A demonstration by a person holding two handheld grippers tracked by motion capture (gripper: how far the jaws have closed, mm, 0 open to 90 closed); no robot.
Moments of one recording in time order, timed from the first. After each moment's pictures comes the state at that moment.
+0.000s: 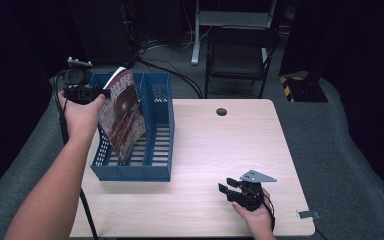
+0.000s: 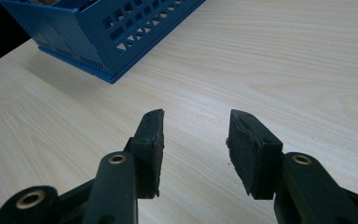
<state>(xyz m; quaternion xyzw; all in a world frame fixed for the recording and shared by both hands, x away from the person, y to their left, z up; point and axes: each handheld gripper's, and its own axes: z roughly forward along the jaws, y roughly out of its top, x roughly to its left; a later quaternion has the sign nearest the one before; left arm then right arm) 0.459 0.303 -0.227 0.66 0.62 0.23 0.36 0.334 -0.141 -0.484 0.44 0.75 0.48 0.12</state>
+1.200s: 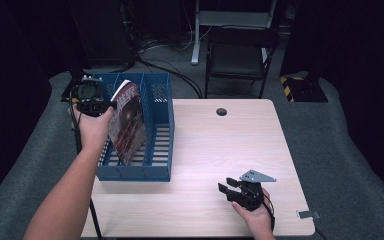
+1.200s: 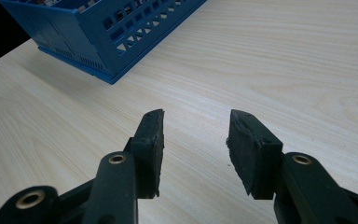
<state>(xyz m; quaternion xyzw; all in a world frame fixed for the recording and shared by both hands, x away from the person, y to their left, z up) 0.471 0.299 -0.278 0.66 0.62 0.24 0.35 0.334 -0.140 -0.483 0.44 0.75 0.48 0.12</state>
